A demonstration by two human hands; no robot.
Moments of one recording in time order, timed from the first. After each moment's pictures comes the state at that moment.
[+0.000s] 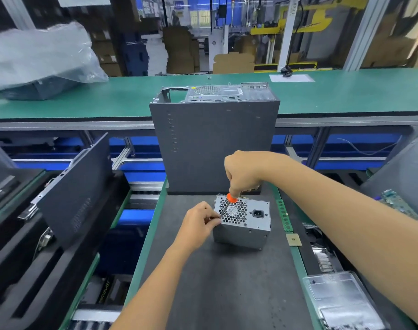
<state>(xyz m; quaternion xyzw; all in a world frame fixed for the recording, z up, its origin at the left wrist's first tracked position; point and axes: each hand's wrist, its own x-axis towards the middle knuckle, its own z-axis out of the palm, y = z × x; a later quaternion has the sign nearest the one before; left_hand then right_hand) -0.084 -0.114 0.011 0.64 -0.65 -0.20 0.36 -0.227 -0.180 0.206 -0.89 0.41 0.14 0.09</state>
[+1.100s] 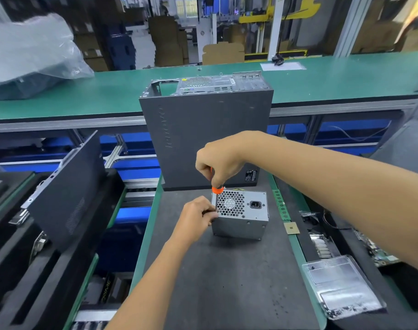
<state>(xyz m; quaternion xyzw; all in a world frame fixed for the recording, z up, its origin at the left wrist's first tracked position) -0.081 -0.119 0.010 0.63 -0.64 -0.25 0.37 -0.193 -0.183 0.219 -0.94 0.27 0.19 0.07</state>
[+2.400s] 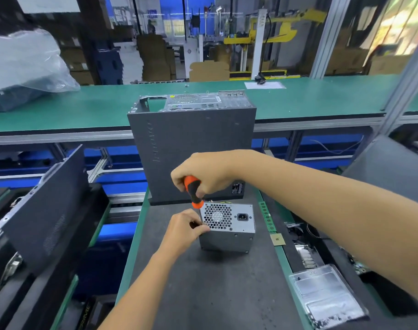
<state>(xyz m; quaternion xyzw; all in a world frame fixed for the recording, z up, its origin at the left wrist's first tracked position) -0.077 -0.124 0.019 0.63 -0.64 -0.24 0.37 -0.201 -0.168 0.234 -0.97 0.19 0.09 0.09</state>
